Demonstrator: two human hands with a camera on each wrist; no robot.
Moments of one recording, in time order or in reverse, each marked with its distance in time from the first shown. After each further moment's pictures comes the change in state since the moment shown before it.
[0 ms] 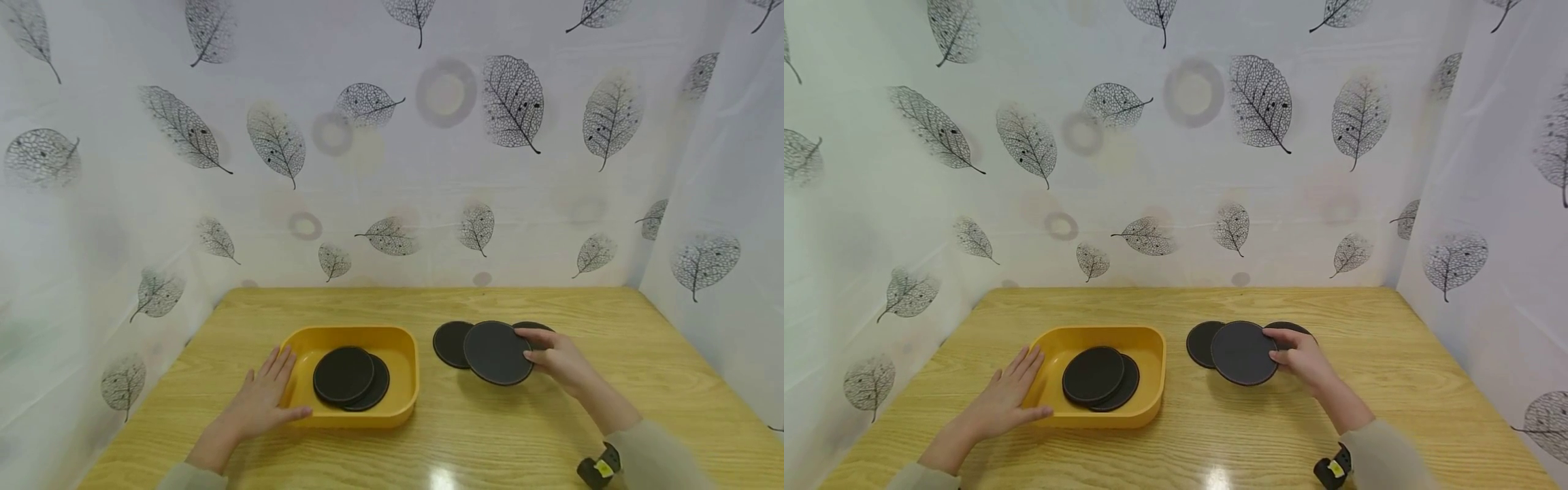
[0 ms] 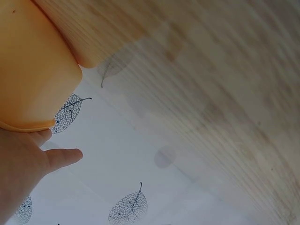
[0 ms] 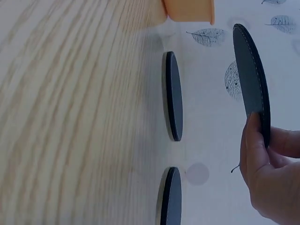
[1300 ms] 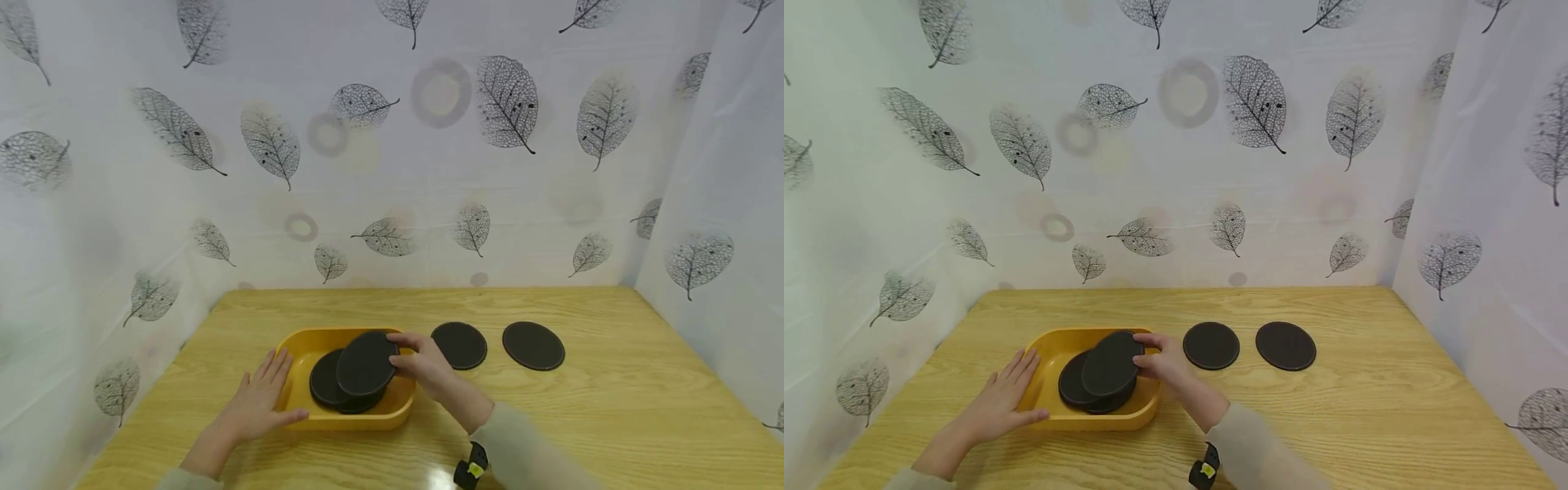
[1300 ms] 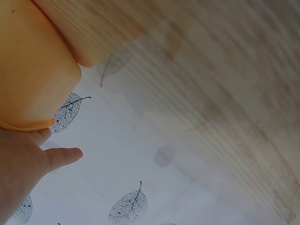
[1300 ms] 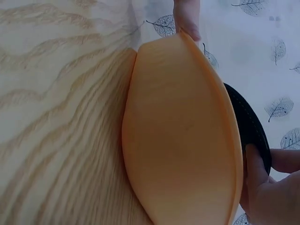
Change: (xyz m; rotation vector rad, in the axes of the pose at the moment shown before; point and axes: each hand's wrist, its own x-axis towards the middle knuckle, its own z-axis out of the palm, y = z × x) left_hand -0.001 0.001 0.000 0.003 0.021 0.007; right_hand 0.042 -0.039 0.177 0.378 -0.172 -0.007
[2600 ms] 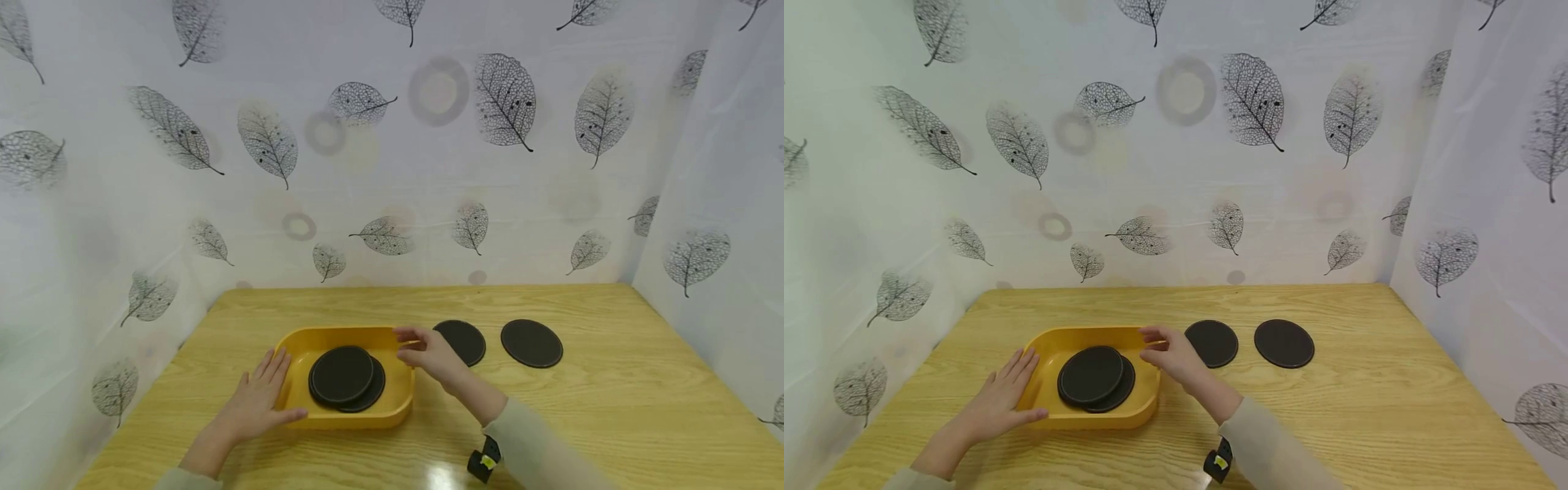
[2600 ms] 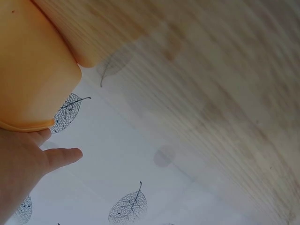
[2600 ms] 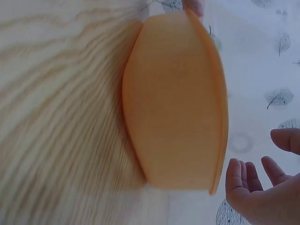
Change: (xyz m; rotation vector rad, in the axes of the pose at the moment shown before) left_hand 0.001 0.000 0.000 0.004 0.004 0.008; right_hand -0.007 -0.012 -0.017 -0.350 -0.036 -0.115
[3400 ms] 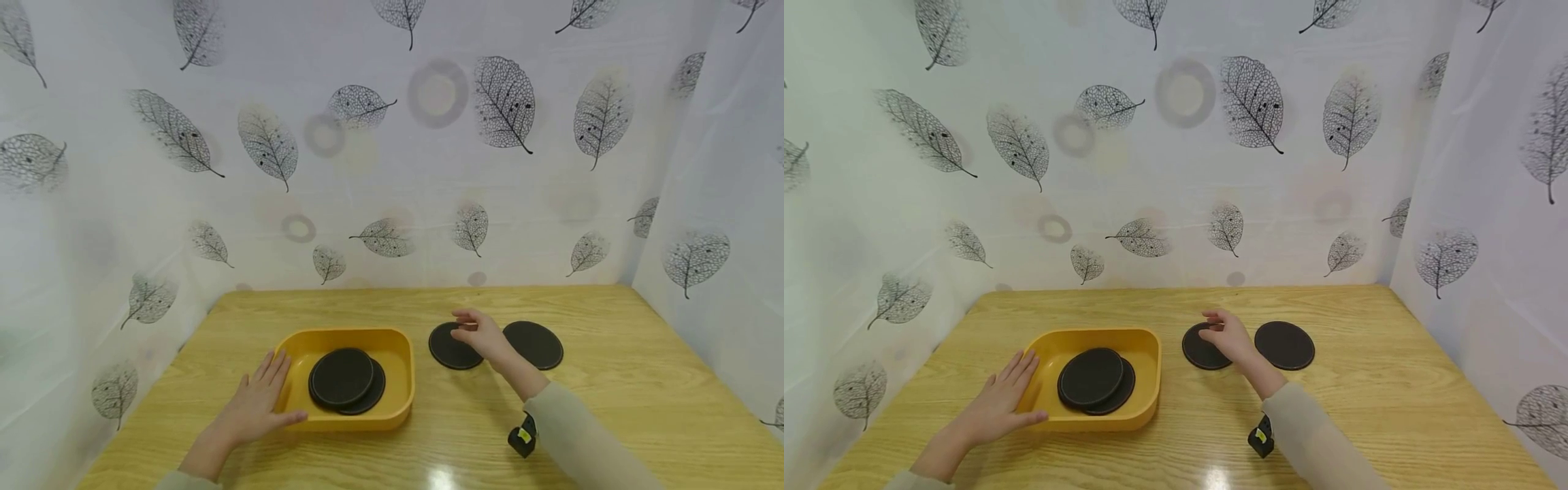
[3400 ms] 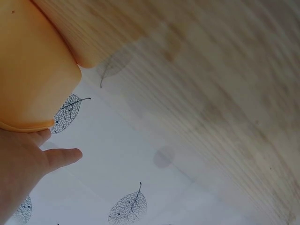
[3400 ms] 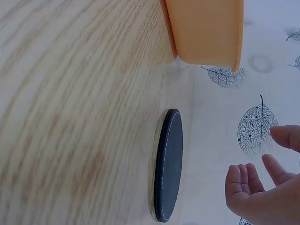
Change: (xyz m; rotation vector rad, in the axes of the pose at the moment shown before) left_hand -0.001 0.002 -0.002 -0.001 -0.003 0.001; right_hand 0.001 0.023 -0.083 -0.232 0.210 0.106
